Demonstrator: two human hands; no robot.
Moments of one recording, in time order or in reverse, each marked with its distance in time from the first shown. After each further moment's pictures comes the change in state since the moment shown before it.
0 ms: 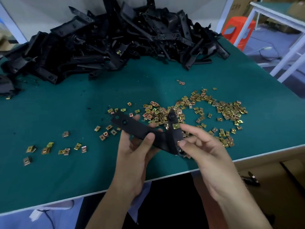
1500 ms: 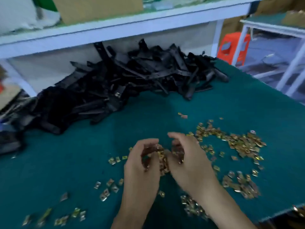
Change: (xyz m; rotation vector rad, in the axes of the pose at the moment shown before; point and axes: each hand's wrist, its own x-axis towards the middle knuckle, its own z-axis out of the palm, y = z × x) left_hand 0.071 0.032 0.049 0.932 -0.006 0.359; right_hand 0.105 -0.004 0.020 -0.624 0.071 -0.223
